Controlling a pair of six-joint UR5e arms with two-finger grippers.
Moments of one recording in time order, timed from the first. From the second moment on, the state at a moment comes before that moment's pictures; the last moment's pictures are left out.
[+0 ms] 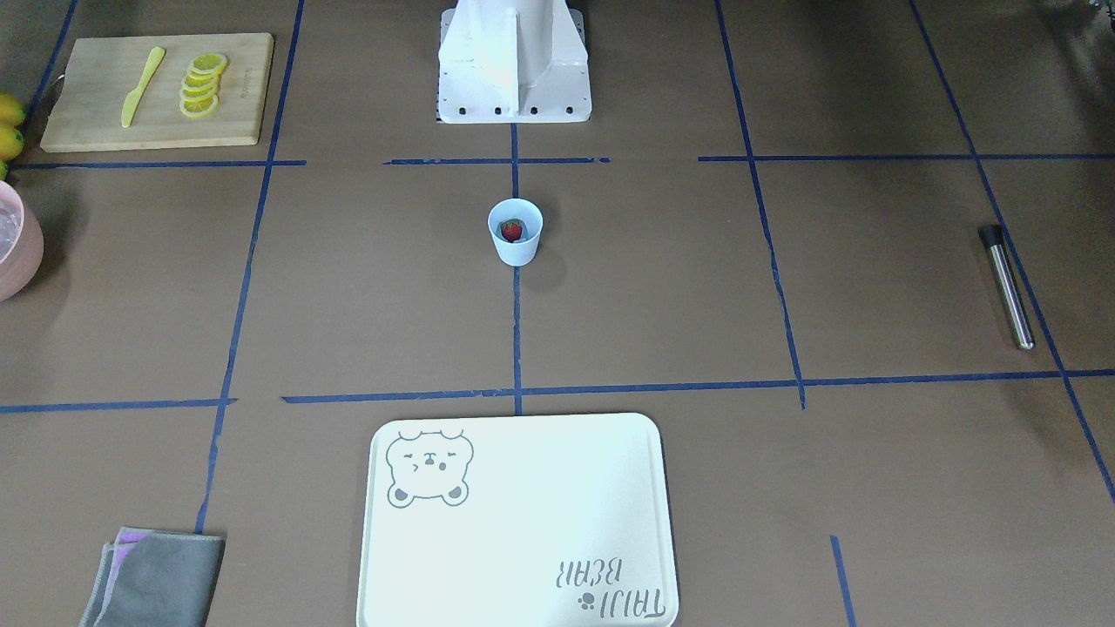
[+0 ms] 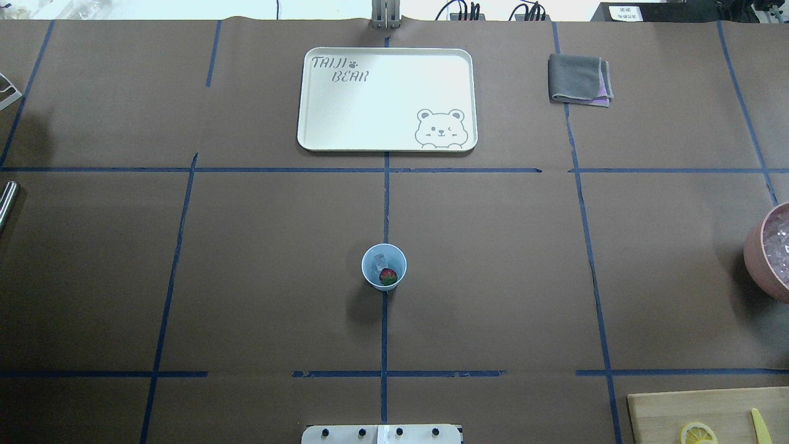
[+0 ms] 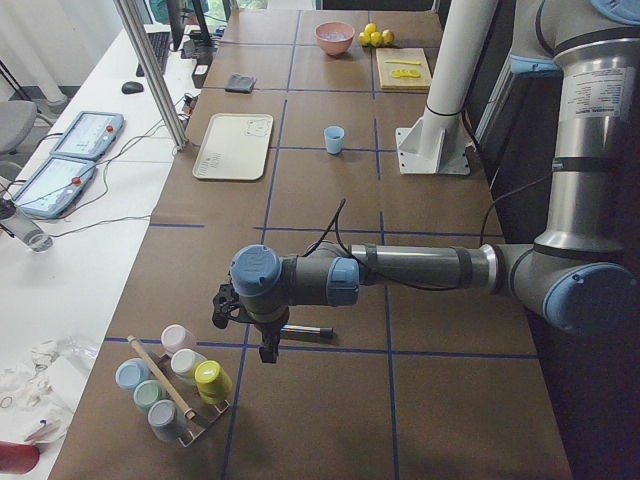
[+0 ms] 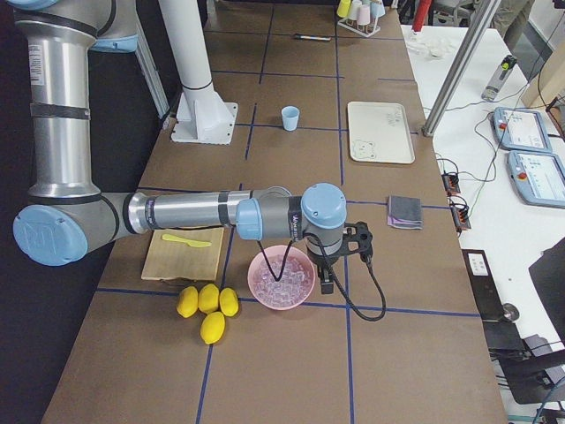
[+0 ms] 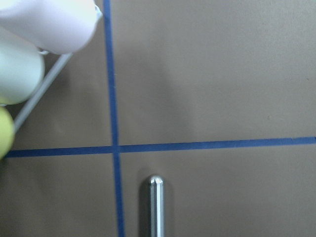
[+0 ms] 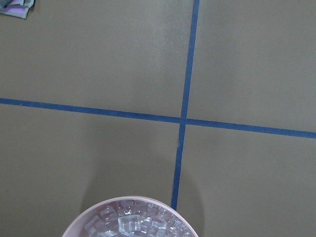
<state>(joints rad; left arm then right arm) -1.61 -1.56 -1.59 -1.55 -2.42 0.07 1.62 -1.61 1.72 -1.57 2.39 -0.06</state>
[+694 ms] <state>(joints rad) -1.61 -1.56 -1.59 -1.54 -2.41 0.06 1.62 -1.61 1.71 -1.58 2.39 -0.05</state>
